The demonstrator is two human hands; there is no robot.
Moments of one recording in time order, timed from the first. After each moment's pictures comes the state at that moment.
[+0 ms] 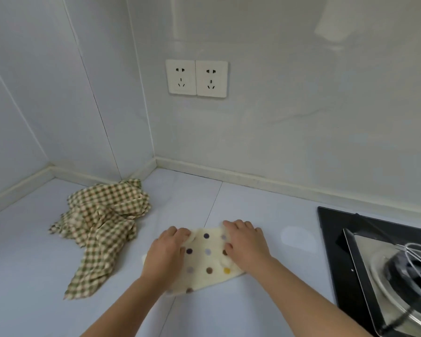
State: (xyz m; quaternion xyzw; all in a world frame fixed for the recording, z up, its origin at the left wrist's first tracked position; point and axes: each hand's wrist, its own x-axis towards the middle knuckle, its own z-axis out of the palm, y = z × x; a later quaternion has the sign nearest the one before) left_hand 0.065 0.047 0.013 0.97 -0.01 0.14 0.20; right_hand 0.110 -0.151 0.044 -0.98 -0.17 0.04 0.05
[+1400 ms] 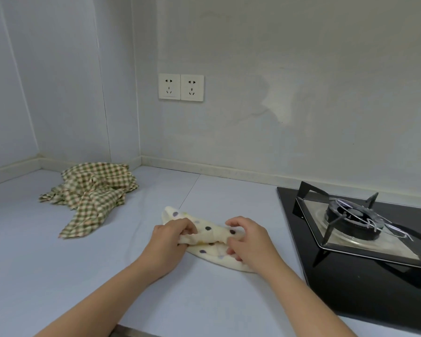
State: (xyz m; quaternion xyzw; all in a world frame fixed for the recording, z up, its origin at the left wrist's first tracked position) left_hand -0.033 0.009 -0.017 0.91 -0.16 0.16 0.35; right_hand -0.042 -0.205 0.010 -0.87 -0.06 -0.05 0.49
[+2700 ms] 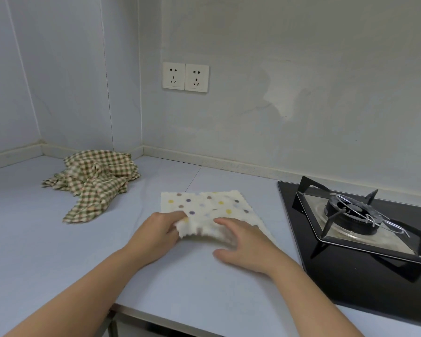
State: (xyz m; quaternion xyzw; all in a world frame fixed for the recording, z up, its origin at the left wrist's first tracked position) left_hand -0.043 0.033 -0.009 0.91 -0.17 0.14 0.34; right_hand -0.060 -0.210 0.020 -0.95 -0.21 0.02 0.23
